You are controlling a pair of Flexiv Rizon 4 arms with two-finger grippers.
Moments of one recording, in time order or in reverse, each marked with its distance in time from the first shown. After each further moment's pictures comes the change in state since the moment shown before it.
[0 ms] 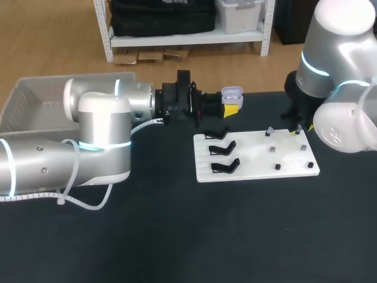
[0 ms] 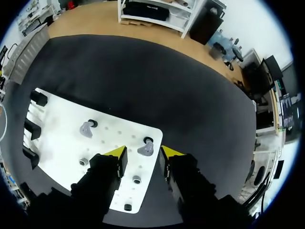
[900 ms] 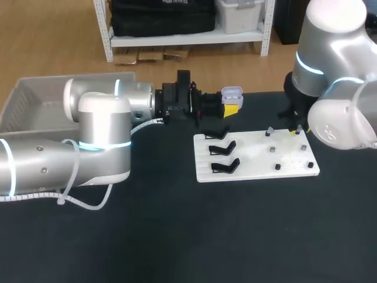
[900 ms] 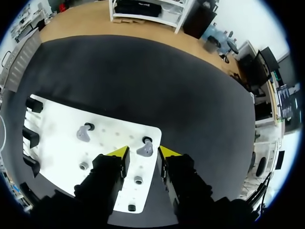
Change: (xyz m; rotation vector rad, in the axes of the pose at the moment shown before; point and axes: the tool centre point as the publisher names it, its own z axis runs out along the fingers) left arm 0.000 0.000 0.000 0.000 0.000 0.000; right arm 0.001 -0.001 0.003 0.025 0.033 0.061
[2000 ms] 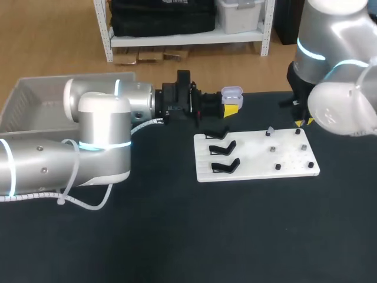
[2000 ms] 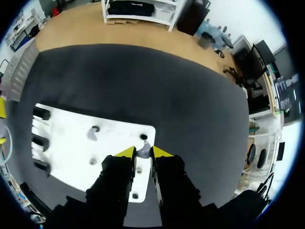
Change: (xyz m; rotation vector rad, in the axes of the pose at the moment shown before) left arm 0.000 0.000 0.000 0.000 0.000 0.000; right arm -0.004 -0.002 -0.038 -0.001 0.018 0.074
